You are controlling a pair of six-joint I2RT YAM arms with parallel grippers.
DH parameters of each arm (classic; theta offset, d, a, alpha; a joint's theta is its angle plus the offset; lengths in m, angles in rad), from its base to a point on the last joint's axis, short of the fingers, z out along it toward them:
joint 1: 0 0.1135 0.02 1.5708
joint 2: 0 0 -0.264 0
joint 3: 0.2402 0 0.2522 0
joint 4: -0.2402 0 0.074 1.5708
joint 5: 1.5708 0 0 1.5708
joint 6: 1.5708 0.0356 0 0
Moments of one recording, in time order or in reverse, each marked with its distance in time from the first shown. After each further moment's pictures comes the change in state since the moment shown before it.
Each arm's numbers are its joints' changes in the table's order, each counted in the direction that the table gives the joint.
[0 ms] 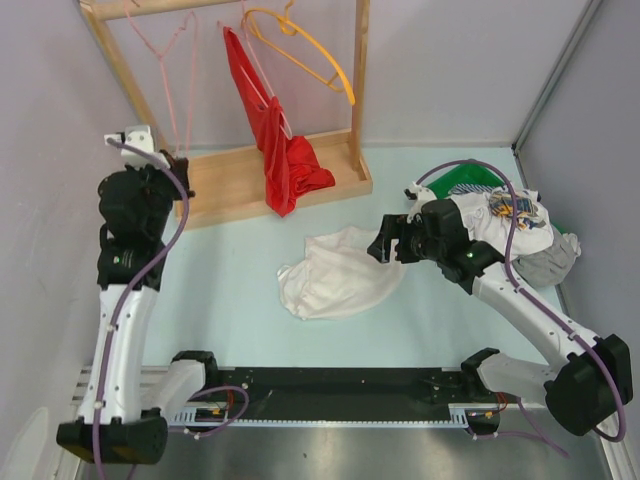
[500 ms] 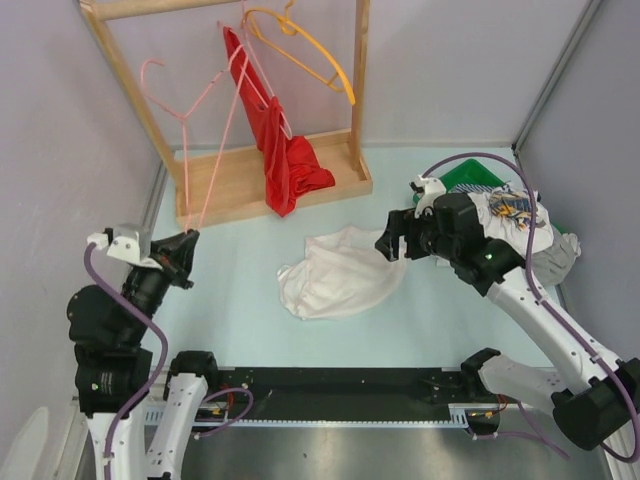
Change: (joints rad) left arm 0.000 0.540 -0.161 -0.294 0.264 -0.018; right arm 0.012 0.065 0.113 -0.138 0.031 -0.119
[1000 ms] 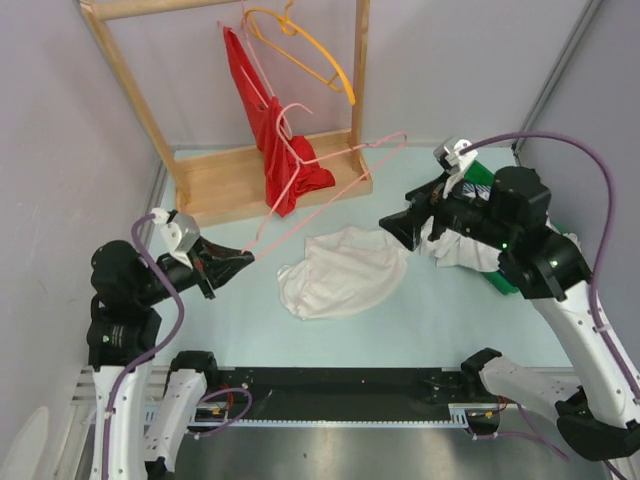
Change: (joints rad) left arm -0.004 -0.114 -0.027 -0.020 0.687 0.065; right arm -0.005 0.064 0.380 -0.132 -0.193 -0.219
